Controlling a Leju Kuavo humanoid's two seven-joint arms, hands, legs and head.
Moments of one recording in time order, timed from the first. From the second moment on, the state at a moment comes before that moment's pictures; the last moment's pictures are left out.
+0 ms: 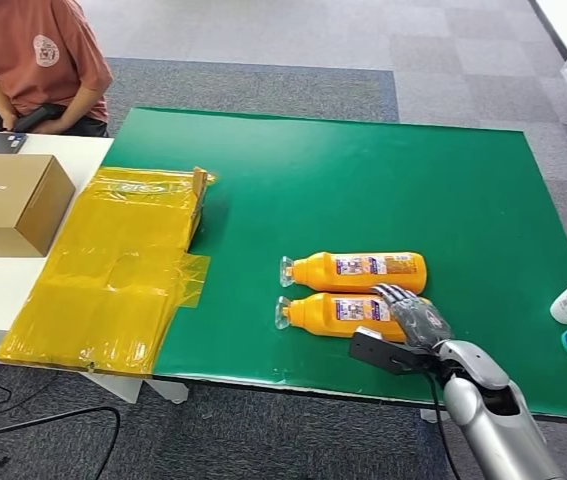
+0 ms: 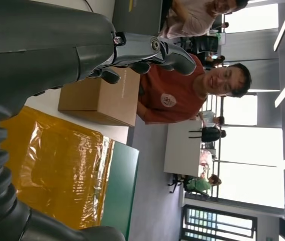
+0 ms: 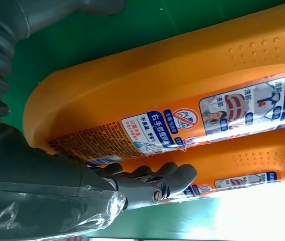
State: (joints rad) left arm 0.03 0.02 0.54 -1.68 0.07 -0.19 -0.33; right arm -0.11 -0.25 0.47 -1.42 0.71 0.20 0.01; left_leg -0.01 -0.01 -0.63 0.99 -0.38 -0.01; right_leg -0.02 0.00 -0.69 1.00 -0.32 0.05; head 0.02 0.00
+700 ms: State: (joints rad) left arm 0.03 0.00 0.55 -1.69 0.06 -0.21 -0.33; right arm -0.08 -0.27 0.44 -1.42 0.90 0.18 0.11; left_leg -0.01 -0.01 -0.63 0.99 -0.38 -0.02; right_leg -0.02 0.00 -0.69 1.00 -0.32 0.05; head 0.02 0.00
